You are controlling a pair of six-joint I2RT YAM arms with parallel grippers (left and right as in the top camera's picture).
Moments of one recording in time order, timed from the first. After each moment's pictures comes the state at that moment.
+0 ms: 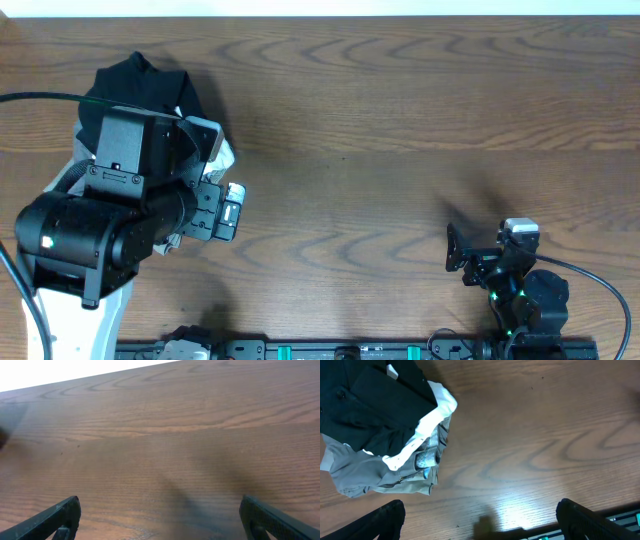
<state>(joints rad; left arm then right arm) -0.25 1.20 1.70 -1.59 0.00 0.03 0.01 0.01 0.15 -0.52 -0.16 0.18</state>
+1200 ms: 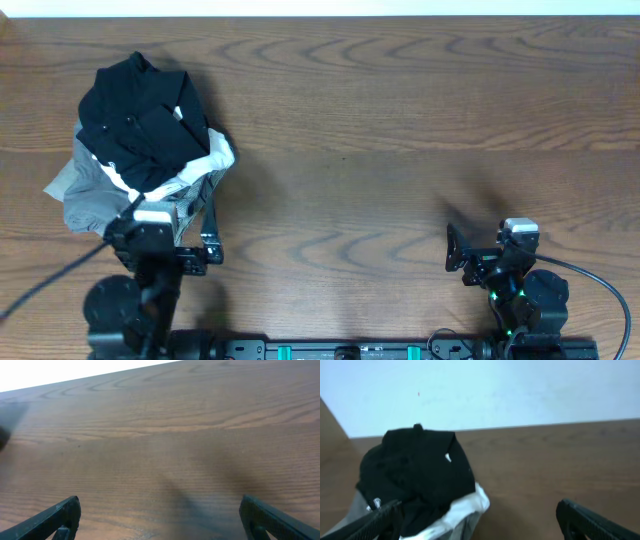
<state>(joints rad) 0.01 0.27 0.63 -0.57 0.08 0.04 0.01 0.01 0.14 -0.51 -0.16 0.18</state>
